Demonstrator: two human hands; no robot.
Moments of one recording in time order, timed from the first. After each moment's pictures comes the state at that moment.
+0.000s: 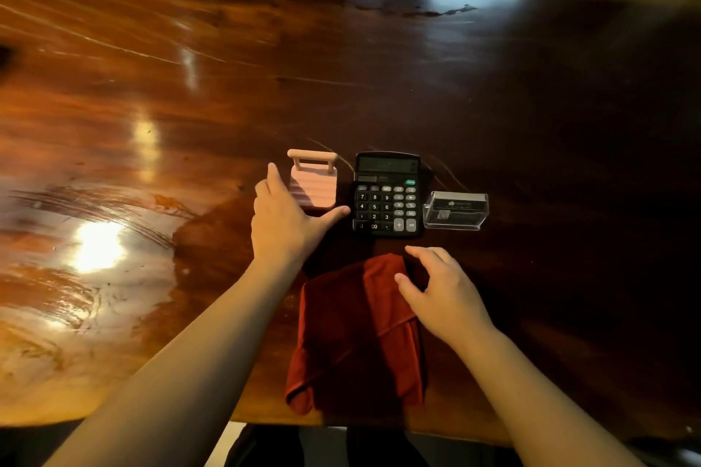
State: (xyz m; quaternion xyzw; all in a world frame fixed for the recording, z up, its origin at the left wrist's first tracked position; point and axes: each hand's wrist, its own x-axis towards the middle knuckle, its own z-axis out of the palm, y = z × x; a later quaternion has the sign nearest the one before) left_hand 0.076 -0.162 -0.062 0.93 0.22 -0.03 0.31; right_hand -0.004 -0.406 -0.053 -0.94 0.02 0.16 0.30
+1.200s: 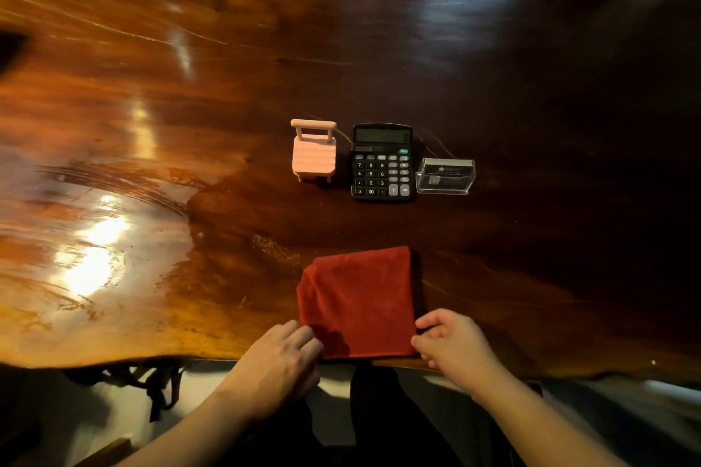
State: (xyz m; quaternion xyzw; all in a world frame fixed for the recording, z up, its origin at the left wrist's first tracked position) left_hand -0.150 -0.130 -0.044 0.91 -0.35 -0.15 0.14; right_hand -0.125 -0.415 -0.015 -0.78 0.27 0.38 0.42
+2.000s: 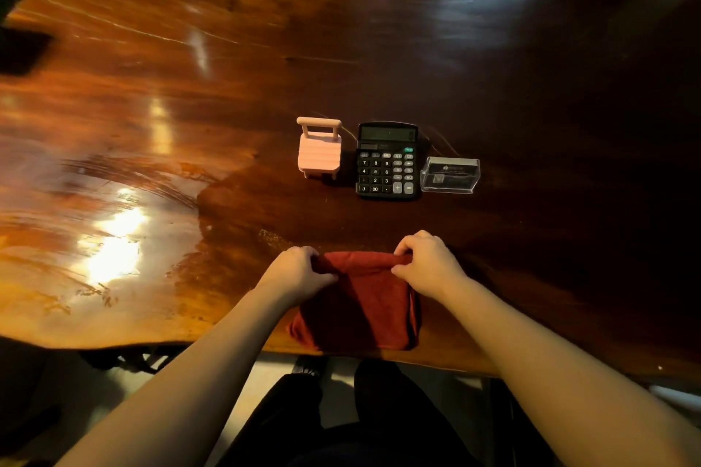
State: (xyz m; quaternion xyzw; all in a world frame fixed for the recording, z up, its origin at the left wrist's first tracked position) left_hand -0.045 -0.155 -0.065 0.91 0.08 -0.32 0.25; right_hand -0.023 -0.401 -0.057 -0.93 0.01 0.29 0.23
